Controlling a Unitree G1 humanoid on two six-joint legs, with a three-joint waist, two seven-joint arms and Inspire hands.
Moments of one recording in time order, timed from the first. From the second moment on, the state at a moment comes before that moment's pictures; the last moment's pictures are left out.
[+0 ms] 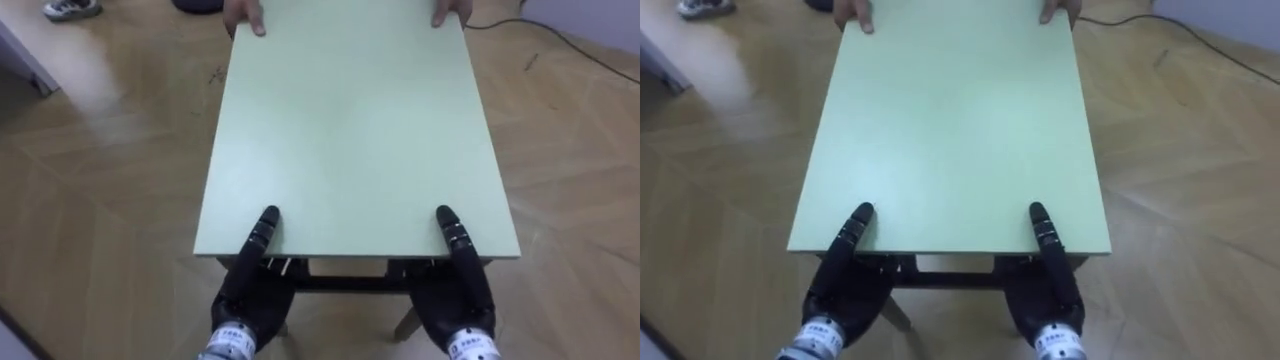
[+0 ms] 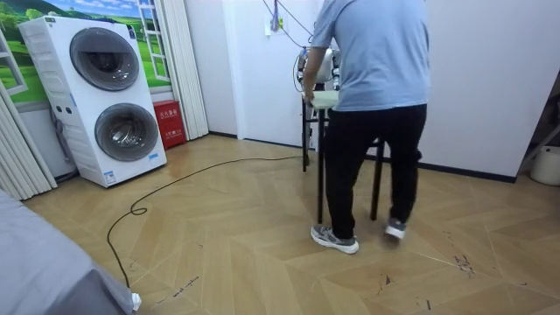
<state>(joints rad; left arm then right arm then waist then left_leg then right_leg) 0.29 0.12 -0.32 0.05 -1.32 -0.04 0.06 0.32 -0.18 0.32 0.08 1.54 -0.18 0.09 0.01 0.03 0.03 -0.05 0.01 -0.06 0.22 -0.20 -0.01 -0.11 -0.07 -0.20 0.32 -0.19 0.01</state>
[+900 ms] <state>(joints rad) 0.30 0.13 -0.32 0.04 -1.32 -0.05 0.04 0.31 -0.19 0.31 0.09 1.54 -0.17 0.09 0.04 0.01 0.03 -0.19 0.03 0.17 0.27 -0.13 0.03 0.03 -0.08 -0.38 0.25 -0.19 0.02</state>
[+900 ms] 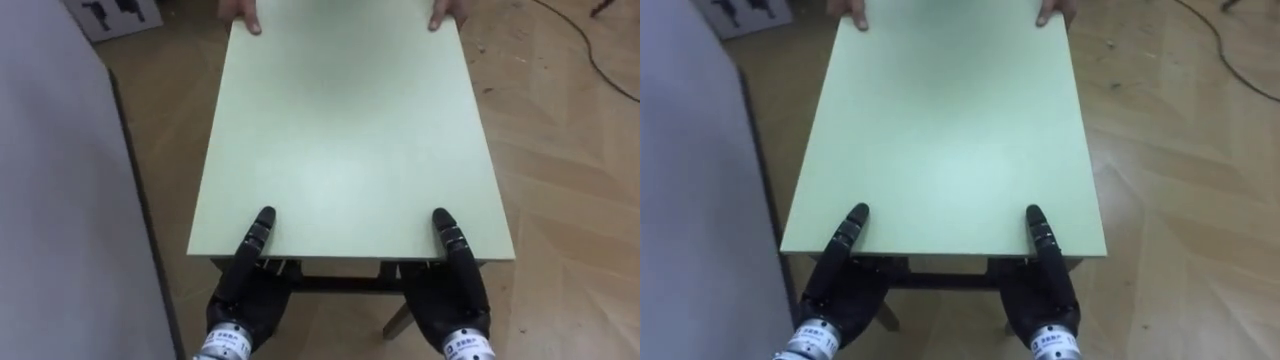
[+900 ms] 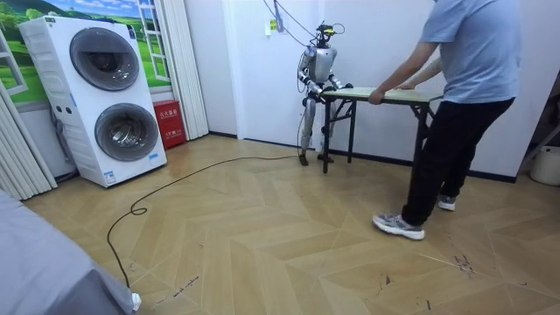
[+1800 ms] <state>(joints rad) 0.31 0.12 -0.33 0.07 -1.33 -0.06 0.09 0.29 -0.19 0.31 0.11 1.51 -0.15 0.04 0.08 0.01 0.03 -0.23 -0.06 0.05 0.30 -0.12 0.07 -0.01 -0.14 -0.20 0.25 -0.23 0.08</state>
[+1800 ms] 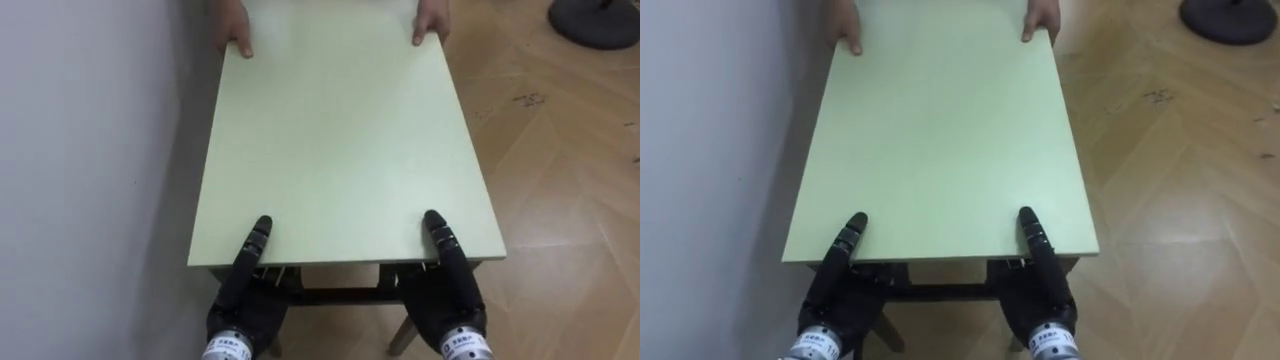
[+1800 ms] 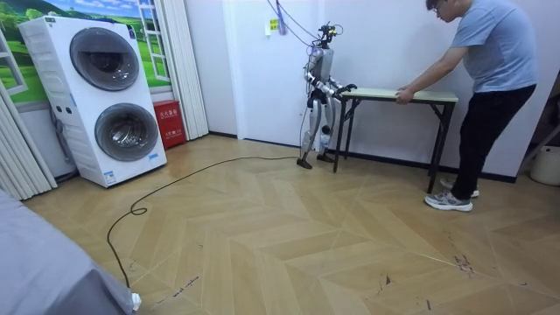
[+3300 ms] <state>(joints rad) 0.33 0.17 -0.34 0.21 -0.98 -0.07 -0.06 0.30 -0.18 0.33 0.31 1.41 -0.11 0.26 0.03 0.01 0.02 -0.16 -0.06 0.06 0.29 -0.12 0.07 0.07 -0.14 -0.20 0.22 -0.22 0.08</state>
